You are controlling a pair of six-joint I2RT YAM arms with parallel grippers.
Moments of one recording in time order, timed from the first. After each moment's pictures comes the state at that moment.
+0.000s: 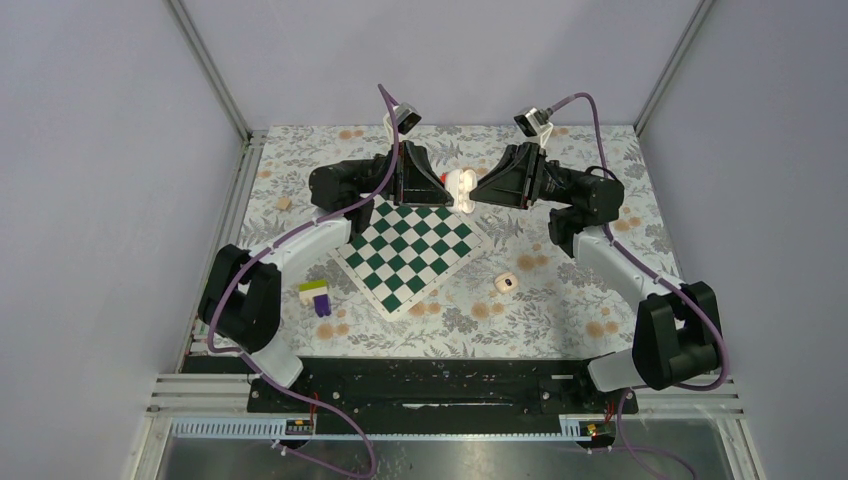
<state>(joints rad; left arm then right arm) -0.51 1.64 1.17 1.39 1.17 -1.84 0.32 1.43 0.97 1.33 -1.13 1.71</state>
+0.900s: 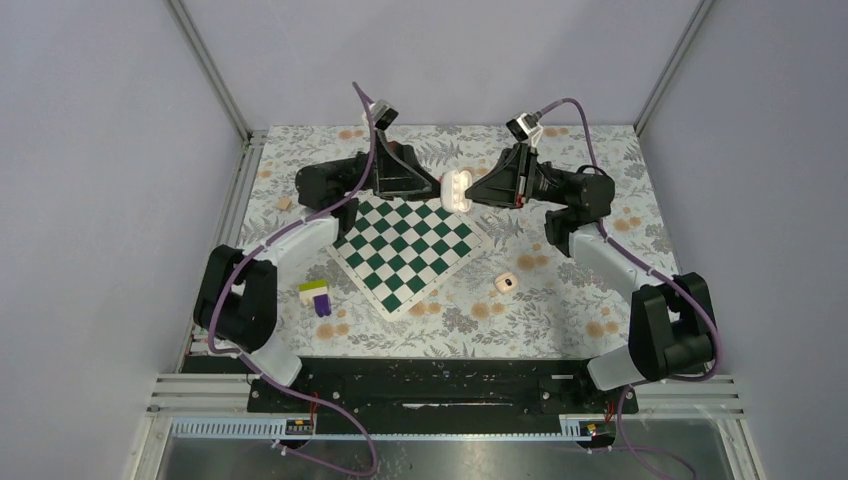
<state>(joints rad) -0.44 1.63 1.15 1.39 1.16 -1.84 0.32 1.47 0.96 1.31 -1.13 1.76</state>
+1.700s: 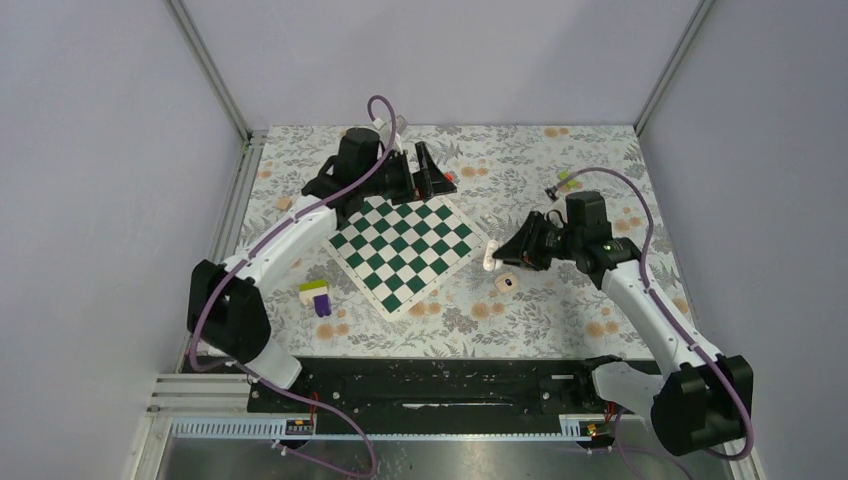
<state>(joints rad) -0.48 1.53 1.30 -0.17 0.54 -0.71 0.25 1.13 0.85 -0.44 -0.63 0.74</state>
